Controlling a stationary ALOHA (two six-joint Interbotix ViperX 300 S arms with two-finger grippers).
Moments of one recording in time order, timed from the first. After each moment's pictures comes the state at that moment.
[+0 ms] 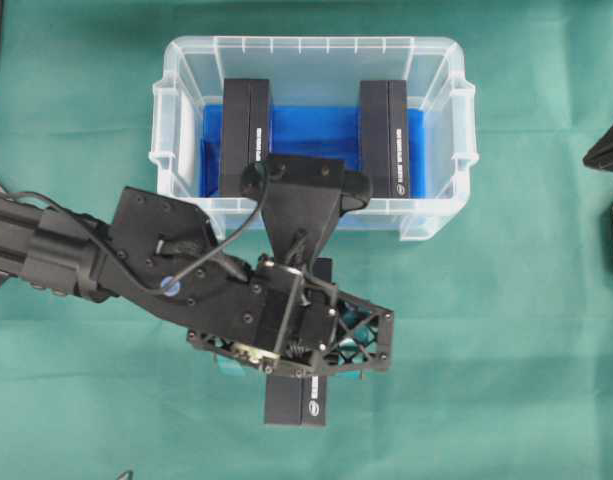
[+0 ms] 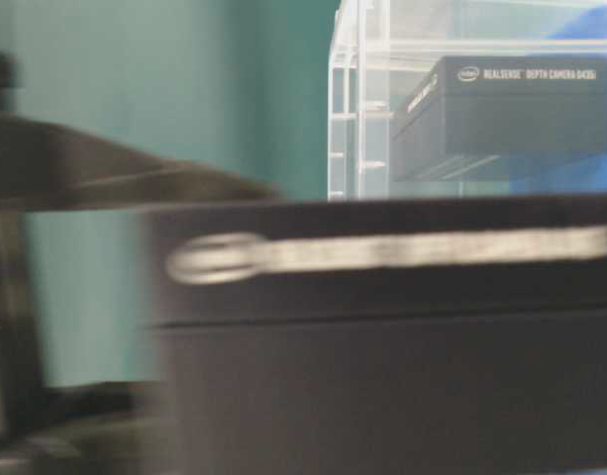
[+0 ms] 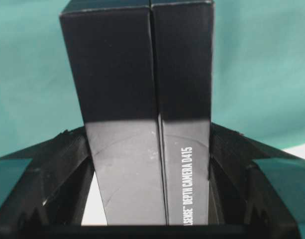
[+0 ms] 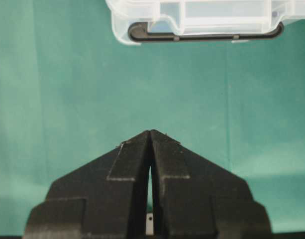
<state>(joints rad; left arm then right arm) -0.26 0.32 -0.39 0.05 1.49 -1.74 -0.01 -0.75 0.55 -0.10 1.28 0.19</state>
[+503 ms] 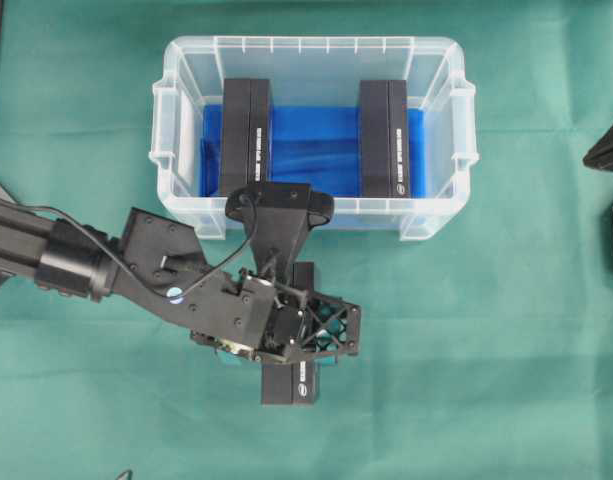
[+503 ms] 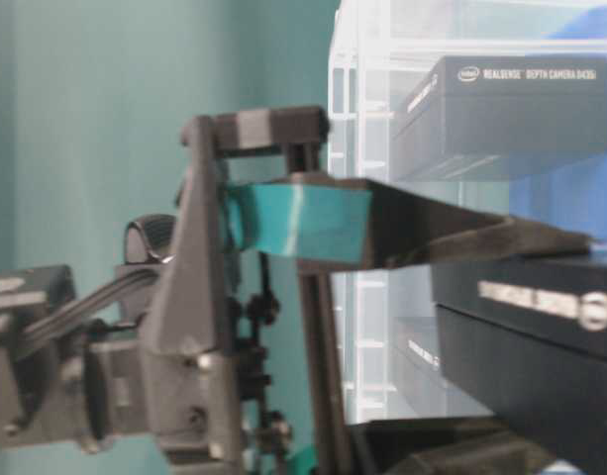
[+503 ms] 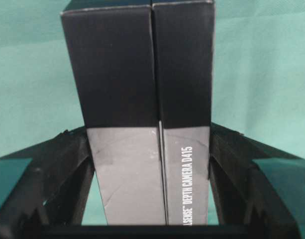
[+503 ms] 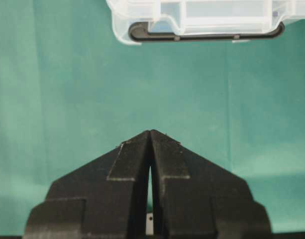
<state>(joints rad) -0.26 0.28 -0.04 0.08 1.15 -1.79 -0.01 -0.75 0.55 -0.10 1.28 0.19</state>
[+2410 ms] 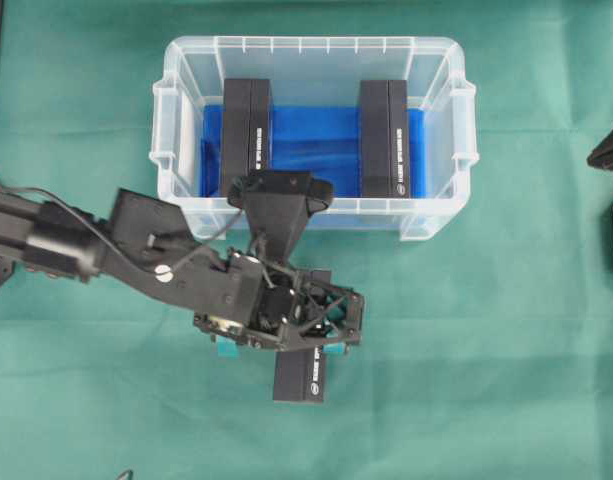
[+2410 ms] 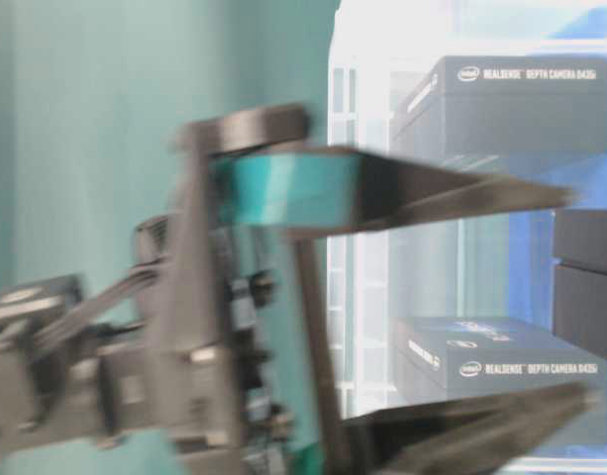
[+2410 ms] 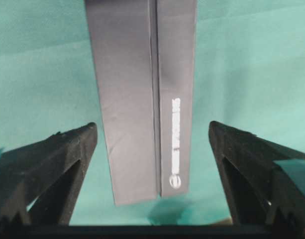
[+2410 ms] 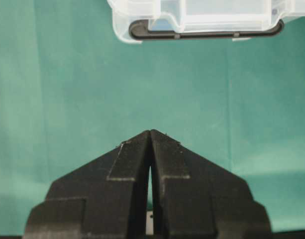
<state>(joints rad) -0.23 0.23 0.01 0.05 1.05 -1.73 -0.01 -0.76 0.55 -0.10 1.28 0.19</state>
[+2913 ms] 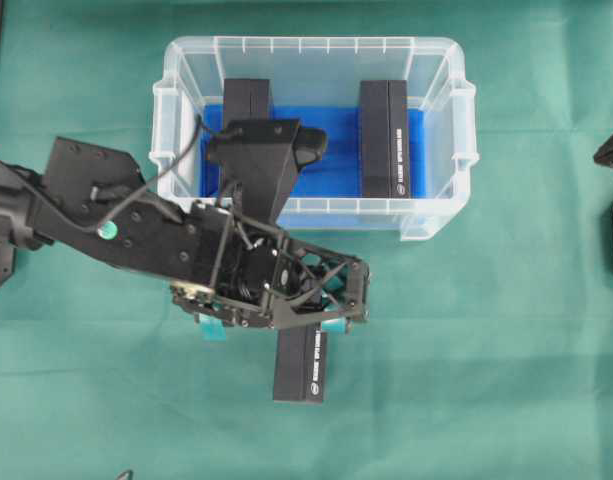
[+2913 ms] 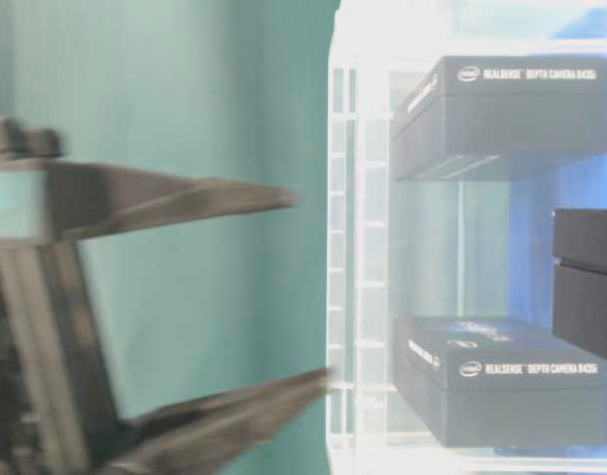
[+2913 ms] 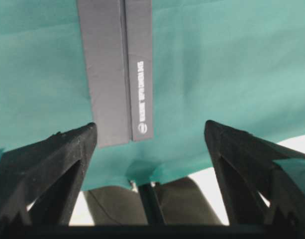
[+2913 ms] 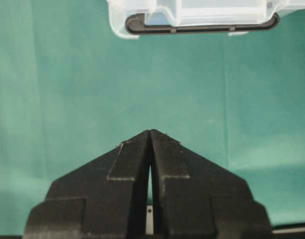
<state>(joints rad) -0.20 0.15 -0.16 0.05 1.24 -1.70 -0.01 -0.78 0.55 -0.10 1.28 0.19</state>
